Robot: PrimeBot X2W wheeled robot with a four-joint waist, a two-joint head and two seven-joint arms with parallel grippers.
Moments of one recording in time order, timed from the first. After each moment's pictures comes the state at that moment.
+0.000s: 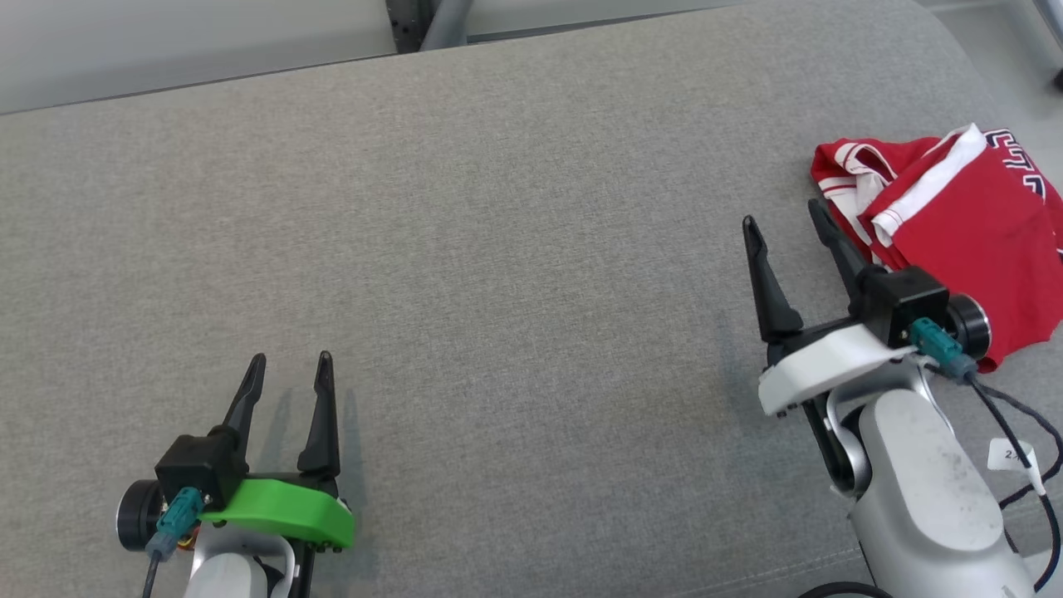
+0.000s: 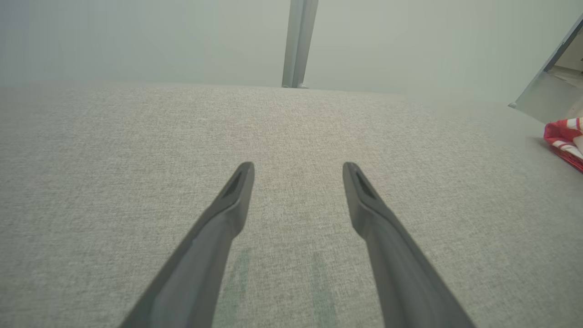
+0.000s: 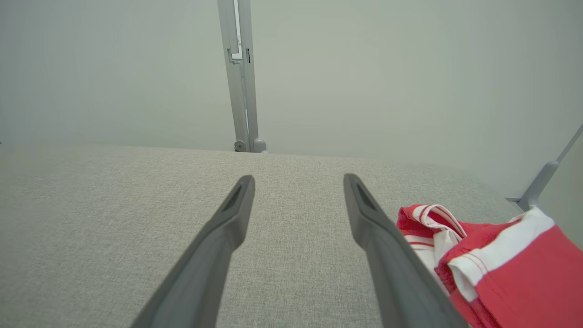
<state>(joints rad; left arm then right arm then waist) -0.15 0.05 -0.05 0.30 -0.20 -0.13 -0.26 -0.43 -0.10 0.10 0.38 0.09 0.13 -0.26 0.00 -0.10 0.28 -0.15</state>
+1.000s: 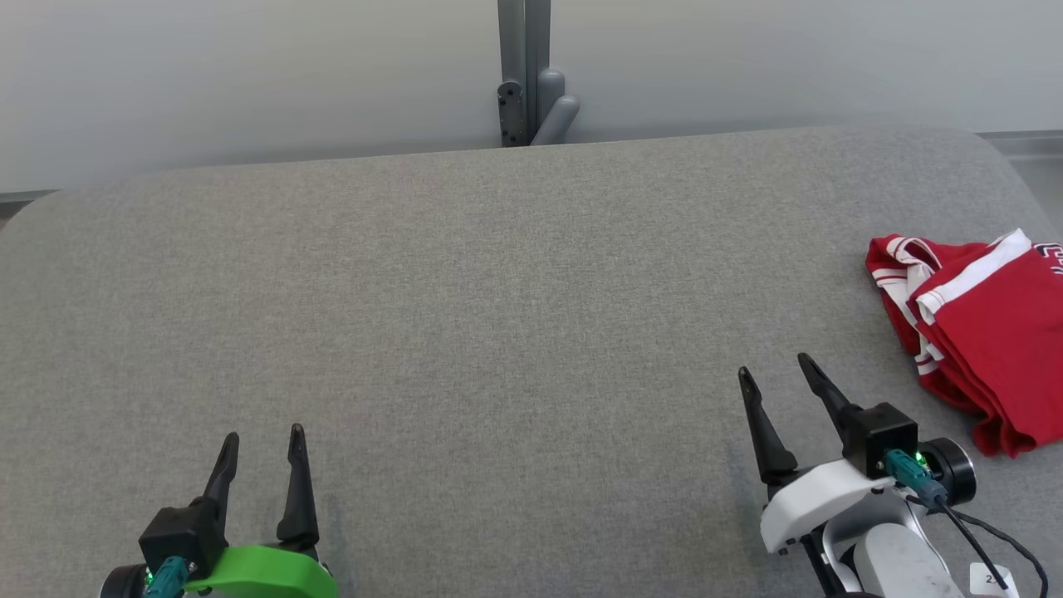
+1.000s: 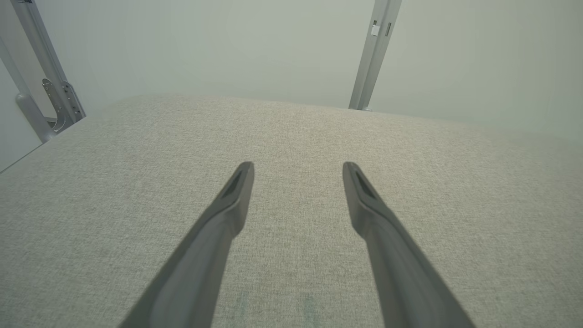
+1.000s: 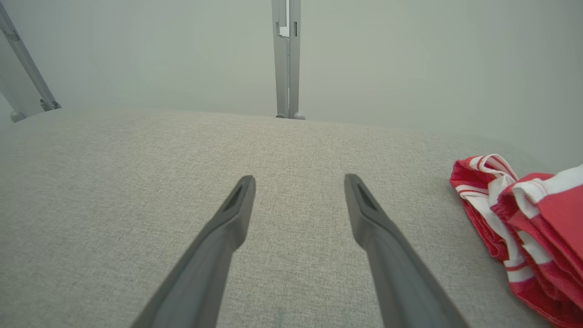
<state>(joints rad) -0.01 0.05 0.00 0.29 -0.21 -0.07 -0.26 -0.16 -0.05 0.08 0.37 0.03 0.13 -0.26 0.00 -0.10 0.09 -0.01</state>
